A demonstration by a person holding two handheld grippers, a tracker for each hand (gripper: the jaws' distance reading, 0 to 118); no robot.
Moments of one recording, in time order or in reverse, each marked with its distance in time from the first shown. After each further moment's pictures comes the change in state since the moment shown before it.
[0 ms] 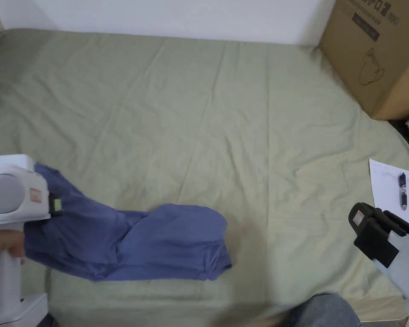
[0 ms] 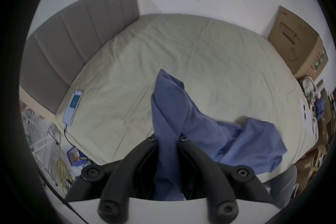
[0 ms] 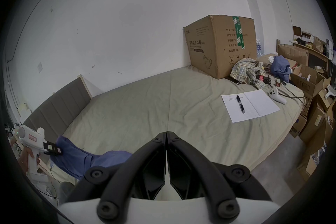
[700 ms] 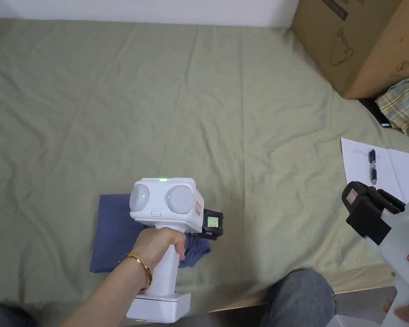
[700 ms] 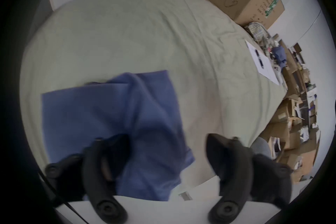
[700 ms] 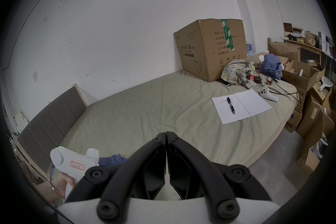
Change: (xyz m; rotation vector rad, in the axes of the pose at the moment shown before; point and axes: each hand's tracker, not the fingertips) left arm 0.237 -0.070 -0.082 -0.277 -0.458 -0.261; right arm 0.012 0.004 0.024 0.050 -0.059 -0.045
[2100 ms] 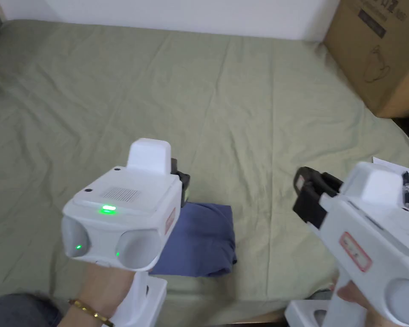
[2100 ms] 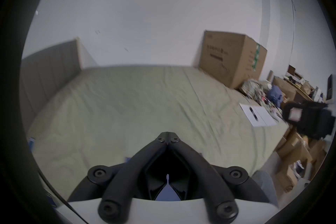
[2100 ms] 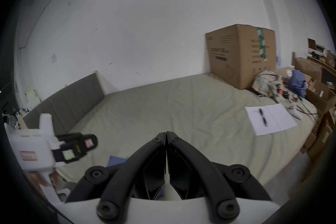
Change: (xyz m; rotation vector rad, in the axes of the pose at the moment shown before) left arm -0.043 -0.047 0.179 0.744 0.208 -0.072; right arm -0.106 -0.005 -0.059 -0.019 0.204 0.157
